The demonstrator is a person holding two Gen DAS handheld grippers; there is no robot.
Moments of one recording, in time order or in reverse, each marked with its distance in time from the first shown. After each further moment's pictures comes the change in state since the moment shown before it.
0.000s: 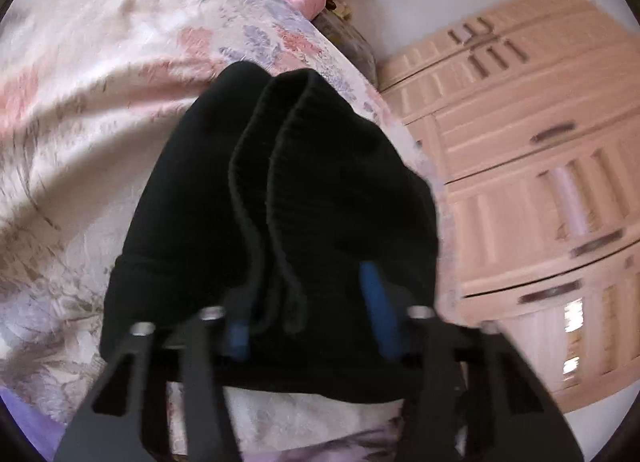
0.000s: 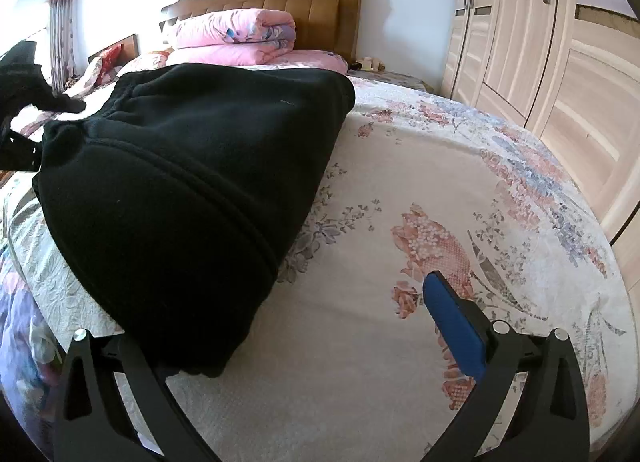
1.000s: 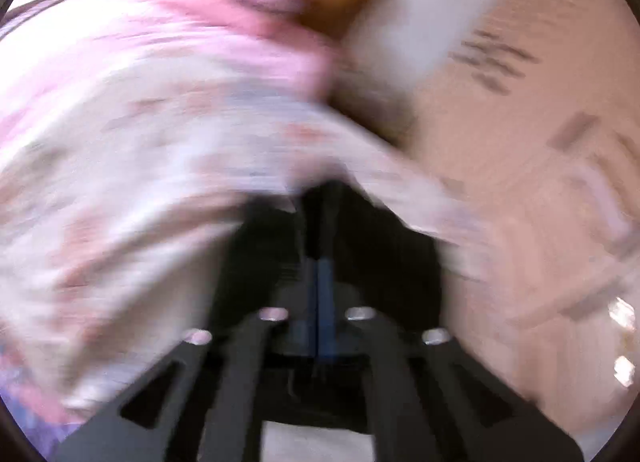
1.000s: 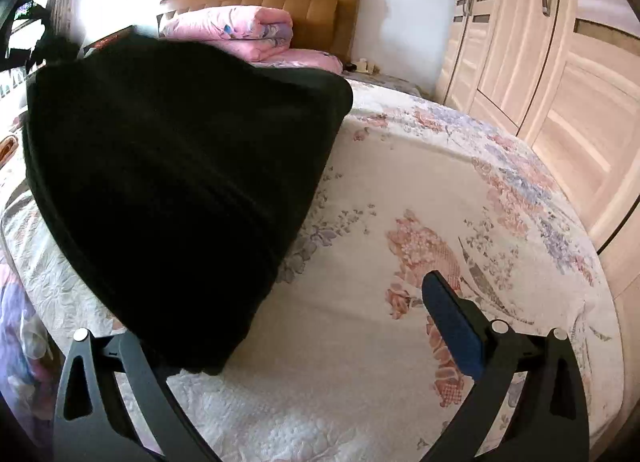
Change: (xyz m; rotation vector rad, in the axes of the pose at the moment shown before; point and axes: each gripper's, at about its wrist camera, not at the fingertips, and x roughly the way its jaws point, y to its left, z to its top) left arm -0.063 -0.019 0.033 0.061 -0.208 0.276; right arm -0.003 0.002 0.000 -0.029 0.002 -0.043
